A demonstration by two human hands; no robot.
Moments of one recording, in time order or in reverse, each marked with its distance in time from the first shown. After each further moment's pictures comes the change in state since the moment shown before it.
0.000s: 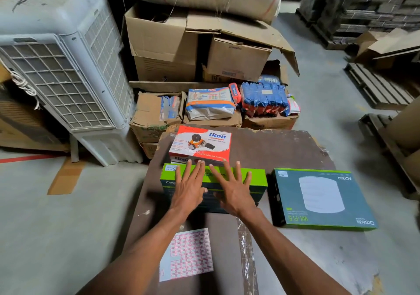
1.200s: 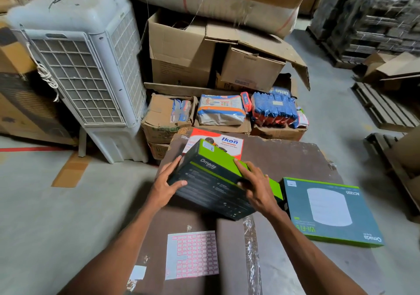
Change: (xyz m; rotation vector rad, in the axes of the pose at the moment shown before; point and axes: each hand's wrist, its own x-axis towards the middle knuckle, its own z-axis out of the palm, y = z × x) left_hand -0.040 -0.112 -0.024 -0.966 0.172 -0.166; right_hand -0.007 0.020 -0.033 0.320 0.299 -0.180
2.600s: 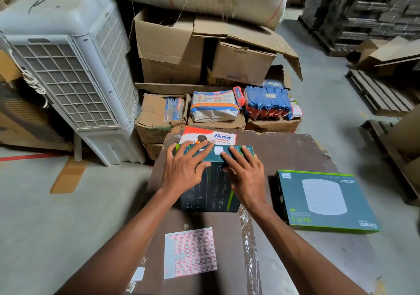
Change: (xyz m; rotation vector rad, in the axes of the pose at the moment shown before) left_hand 0.022 0.115 0.039 0.978 0.078 0.399; right_hand 0.009 -0.024 0.009 -0.301 0.338 -0.034
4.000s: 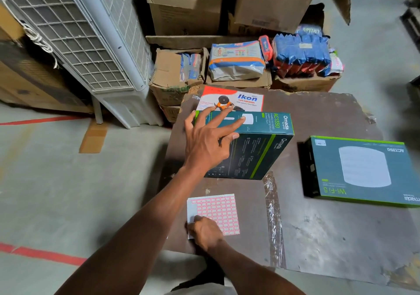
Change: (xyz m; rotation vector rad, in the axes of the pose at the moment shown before) left_hand -0.010 0.010 0.005 -0.209 0.114 -0.071; right_hand -0.194 -0.142 0.157 0.295 -1.150 0.089
